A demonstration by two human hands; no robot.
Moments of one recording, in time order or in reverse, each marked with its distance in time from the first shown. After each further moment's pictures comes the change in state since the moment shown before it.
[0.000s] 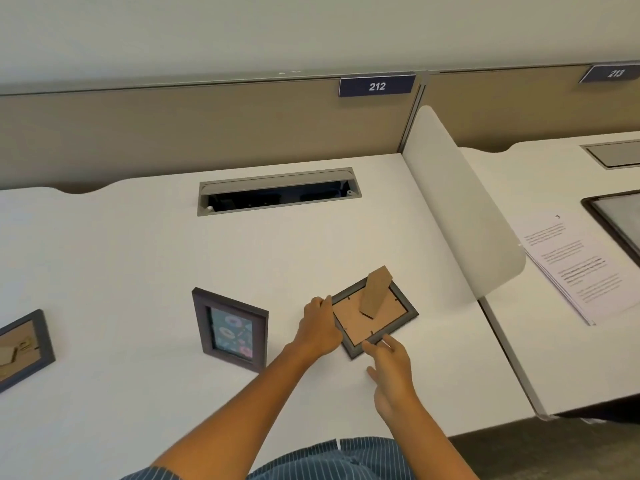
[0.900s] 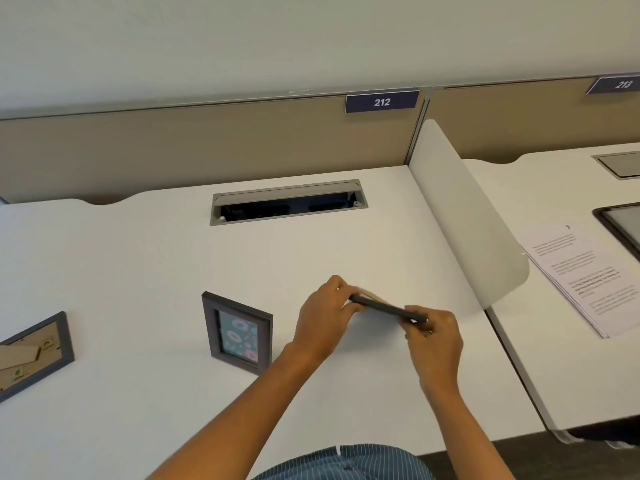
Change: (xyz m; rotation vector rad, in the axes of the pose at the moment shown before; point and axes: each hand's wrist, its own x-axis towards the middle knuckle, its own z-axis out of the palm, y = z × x) left_hand -0.042 0.043 -0.042 -0.008 0.489 0.444; right_hand 0.010 -0.066 -0.037 -0.475 0.151 -0.707
